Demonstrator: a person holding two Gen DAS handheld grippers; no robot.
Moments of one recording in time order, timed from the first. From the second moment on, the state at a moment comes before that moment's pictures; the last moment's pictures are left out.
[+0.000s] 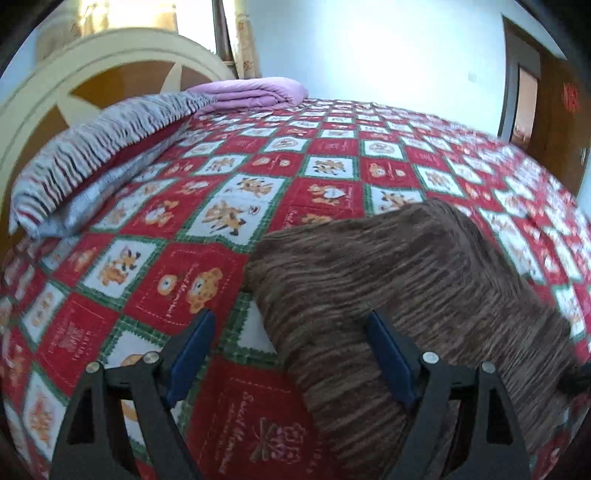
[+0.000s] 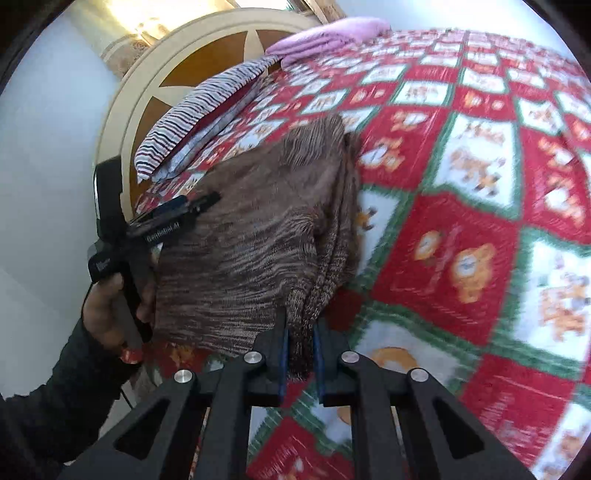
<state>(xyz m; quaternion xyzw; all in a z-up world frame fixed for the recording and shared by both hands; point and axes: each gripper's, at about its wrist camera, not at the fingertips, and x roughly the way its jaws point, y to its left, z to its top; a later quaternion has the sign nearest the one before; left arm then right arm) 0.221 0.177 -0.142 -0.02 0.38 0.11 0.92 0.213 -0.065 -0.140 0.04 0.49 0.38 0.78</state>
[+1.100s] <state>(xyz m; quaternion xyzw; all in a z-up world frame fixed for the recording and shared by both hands) 0.094 0.122 -0.040 -0.01 0.28 0.09 0.96 0.072 -0.096 -0.032 0.00 0.25 0.26 0.93</state>
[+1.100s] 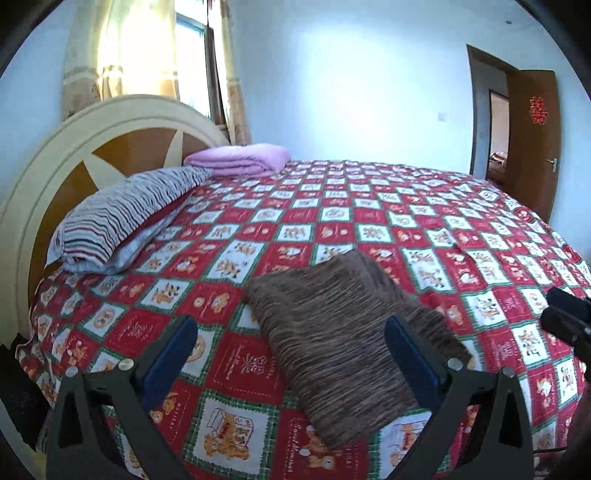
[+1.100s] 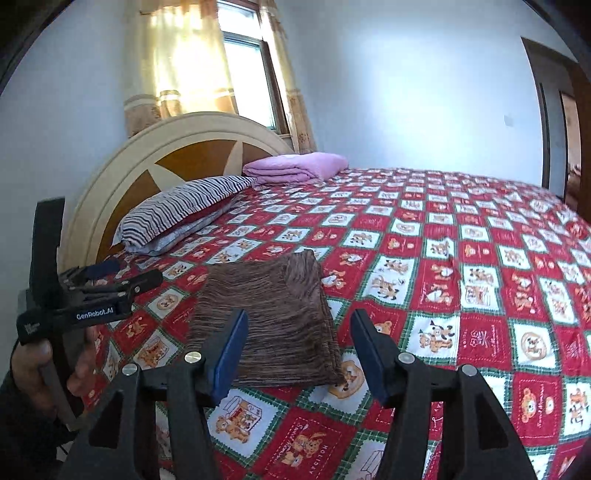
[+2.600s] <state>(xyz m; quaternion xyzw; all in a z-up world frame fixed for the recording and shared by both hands) 0.085 0.113 -0.035 0.00 0.27 0.09 0.96 0.047 -0.089 -0.038 -0.01 0.26 0.26 0.93</state>
